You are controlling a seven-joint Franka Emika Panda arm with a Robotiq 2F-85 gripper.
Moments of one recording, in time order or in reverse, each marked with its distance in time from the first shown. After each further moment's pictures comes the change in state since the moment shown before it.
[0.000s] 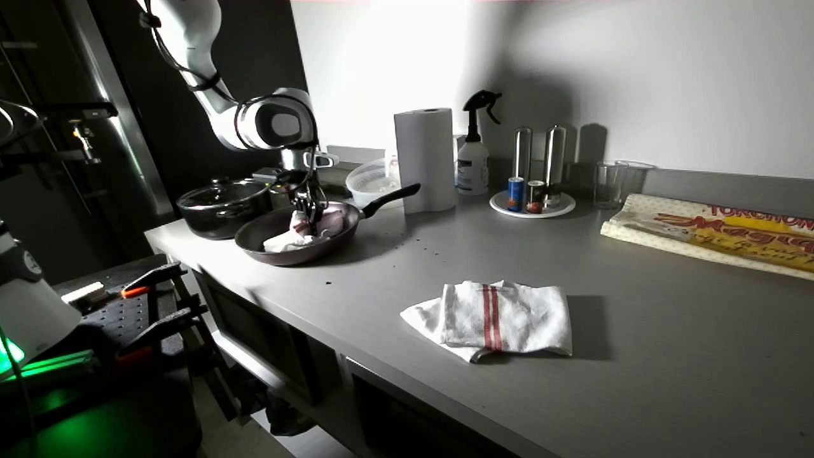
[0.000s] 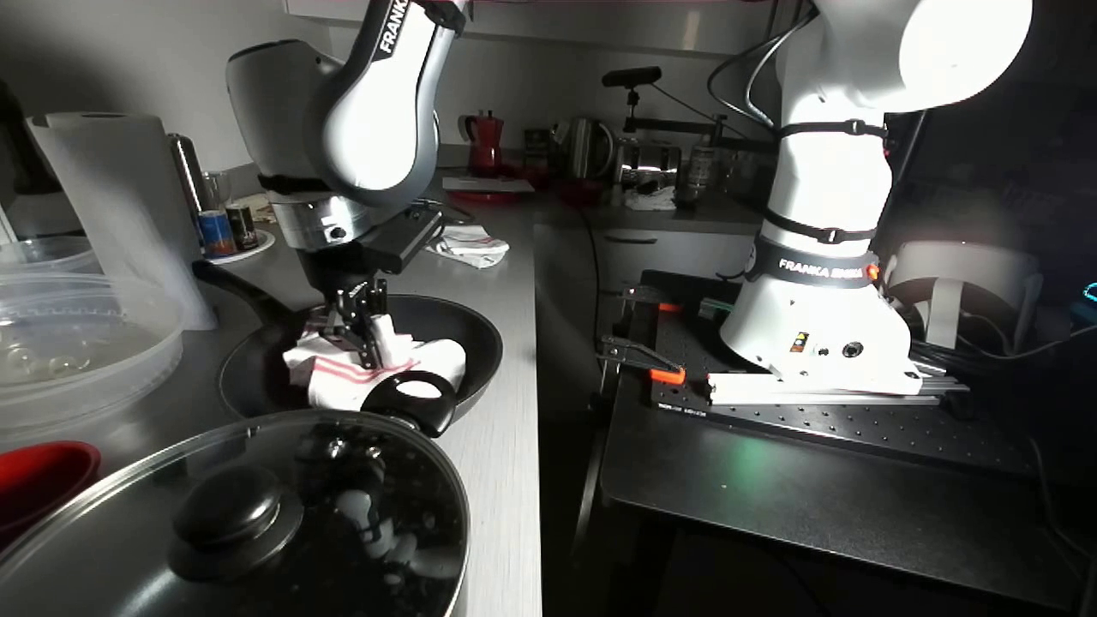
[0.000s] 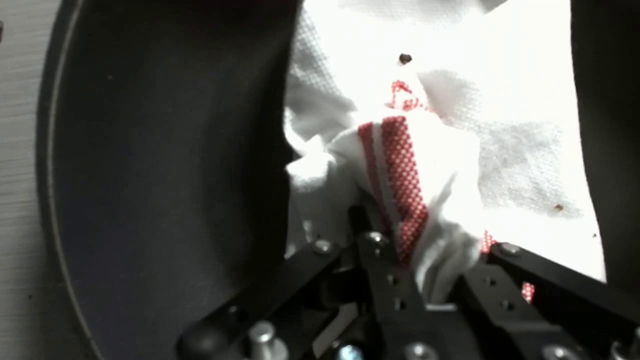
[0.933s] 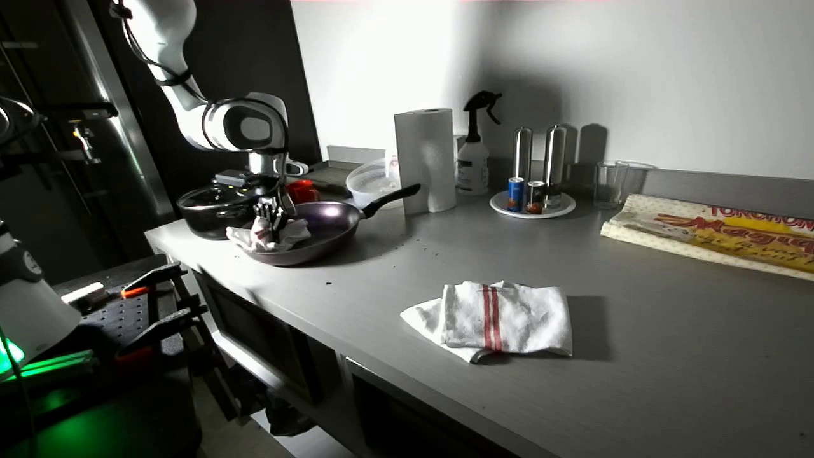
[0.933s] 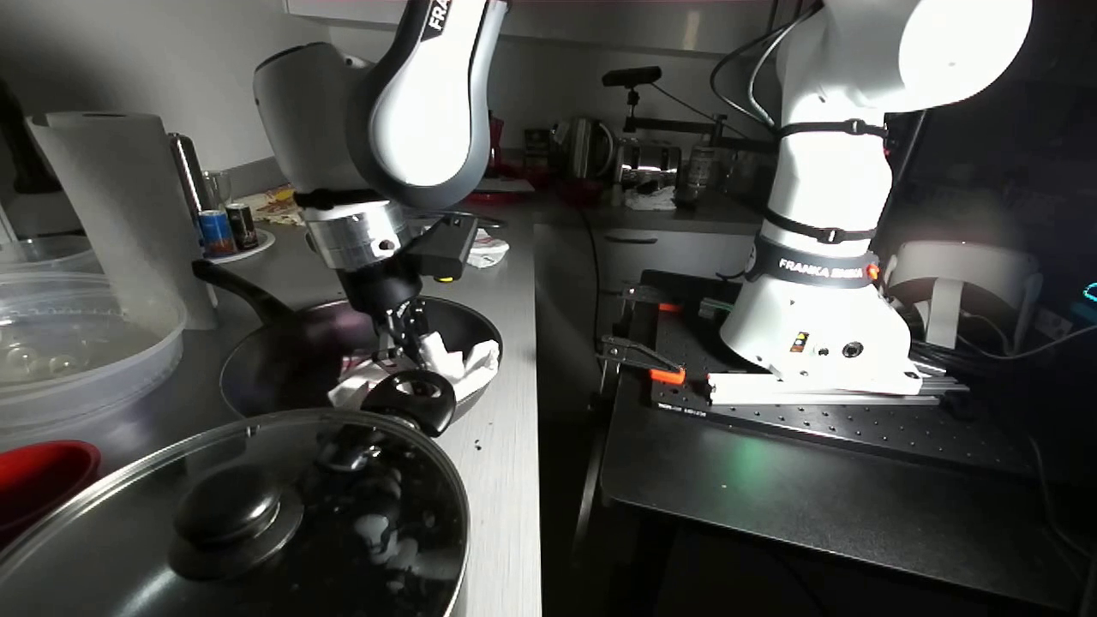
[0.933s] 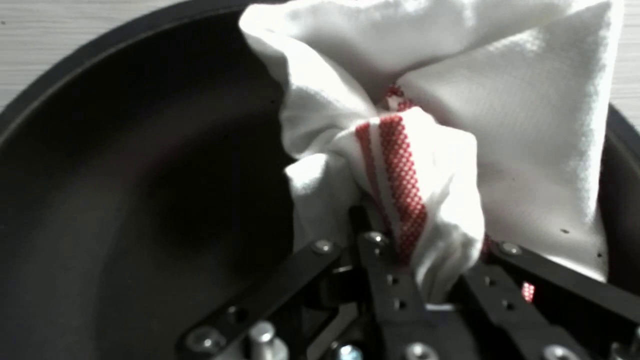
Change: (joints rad) arm -0.005 -0.080 0.091 -0.158 0.058 -0.026 -0.082
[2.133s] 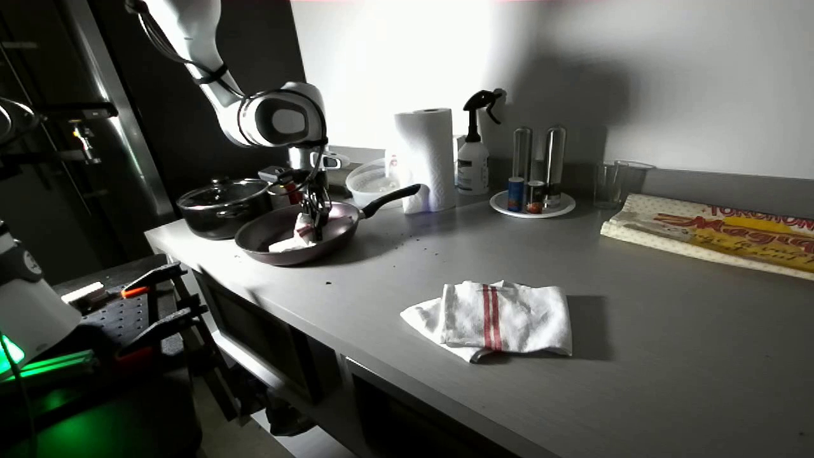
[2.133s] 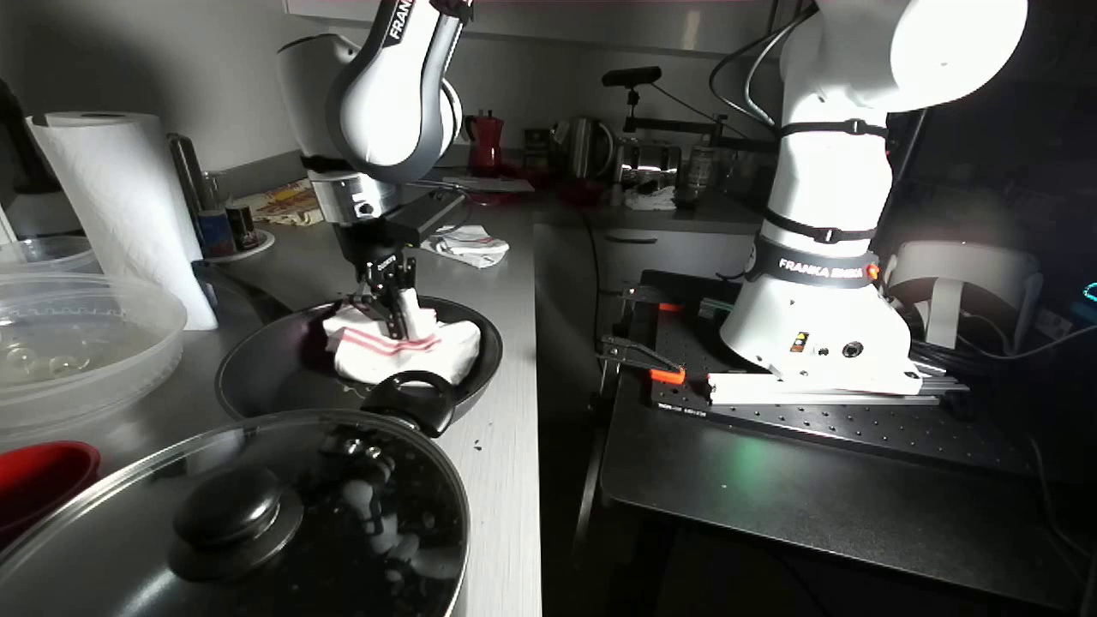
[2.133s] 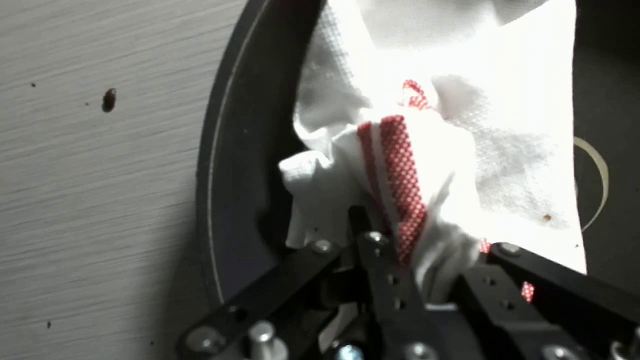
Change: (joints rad) arm -0.046 0.033 -0.145 0.111 0.009 0.007 0.045
